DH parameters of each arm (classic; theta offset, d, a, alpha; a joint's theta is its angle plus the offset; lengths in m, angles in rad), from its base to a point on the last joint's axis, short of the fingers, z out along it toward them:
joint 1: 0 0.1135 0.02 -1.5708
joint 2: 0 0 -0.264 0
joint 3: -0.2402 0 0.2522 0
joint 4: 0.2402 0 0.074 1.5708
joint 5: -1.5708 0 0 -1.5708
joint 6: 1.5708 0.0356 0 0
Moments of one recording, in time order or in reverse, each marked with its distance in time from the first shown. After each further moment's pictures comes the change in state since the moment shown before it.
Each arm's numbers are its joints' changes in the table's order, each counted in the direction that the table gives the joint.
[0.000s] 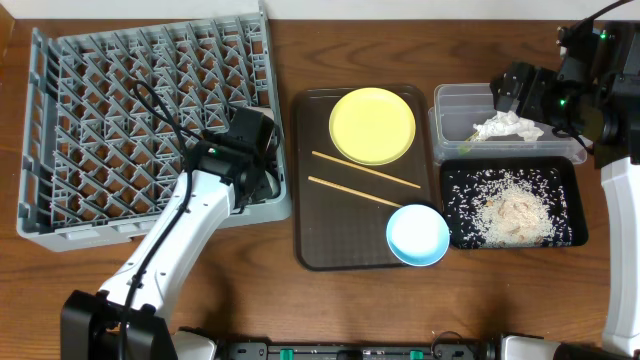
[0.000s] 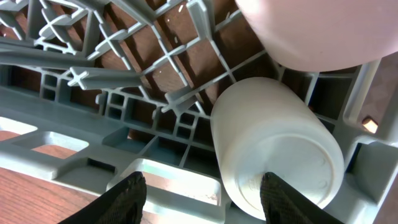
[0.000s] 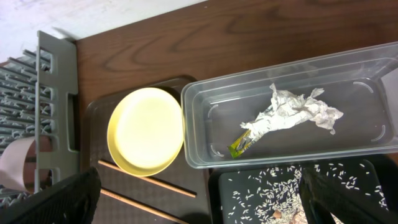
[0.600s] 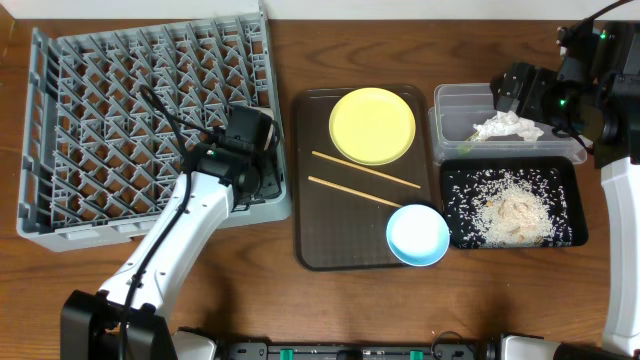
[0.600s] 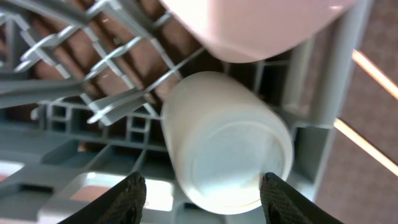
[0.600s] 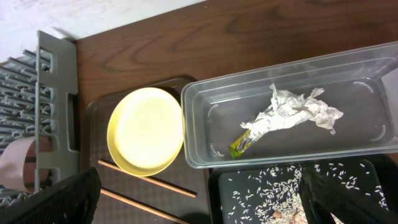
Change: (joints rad) left arm 0.012 -0.005 0.018 -0.096 -0.158 0.090; right arm 0.000 0.000 0.000 0.000 0.000 0.000
